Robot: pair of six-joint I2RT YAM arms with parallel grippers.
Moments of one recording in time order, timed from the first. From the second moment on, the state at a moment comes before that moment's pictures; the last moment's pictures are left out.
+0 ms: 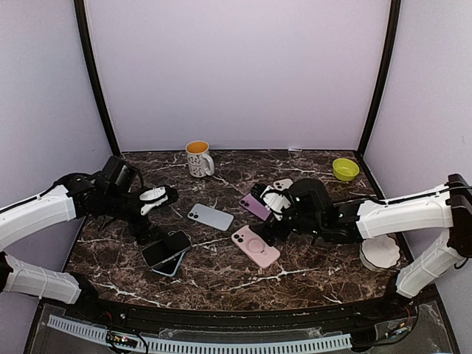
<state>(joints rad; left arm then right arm) -0.57 1.11 0.84 -0.66 0.16 0.56 0.99 1.46 0.79 0.13 0.16 -0.19</state>
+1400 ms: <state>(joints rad) -0.57 1.58 0.92 -0.76 0.19 0.35 0.99 1.38 0.67 0.16 0.16 -0.15</state>
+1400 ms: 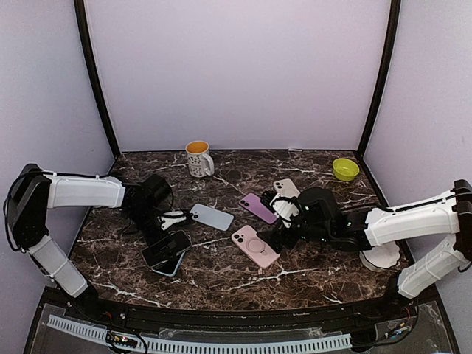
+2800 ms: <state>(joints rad) -0.57 1.42 0.94 -0.64 0.11 0.42 0.99 1.38 0.78 0.13 0.30 0.10</state>
